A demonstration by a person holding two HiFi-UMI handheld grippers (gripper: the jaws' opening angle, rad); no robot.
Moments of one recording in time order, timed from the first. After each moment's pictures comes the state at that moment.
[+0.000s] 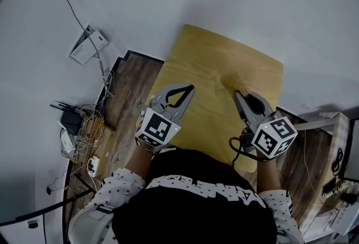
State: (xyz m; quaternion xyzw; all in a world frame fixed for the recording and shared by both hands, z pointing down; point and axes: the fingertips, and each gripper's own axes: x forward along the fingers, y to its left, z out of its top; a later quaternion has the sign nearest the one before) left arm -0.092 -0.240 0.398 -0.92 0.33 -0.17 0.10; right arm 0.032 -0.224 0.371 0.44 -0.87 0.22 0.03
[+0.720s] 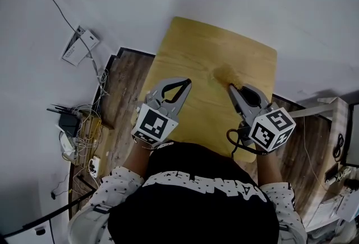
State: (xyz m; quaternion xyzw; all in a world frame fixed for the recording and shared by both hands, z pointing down) left arm -0.075 -0.231 0.390 -0.93 0.31 -0.16 0.10; right arm 0.036 -0.212 0.375 0.44 -0.87 0.22 0.04
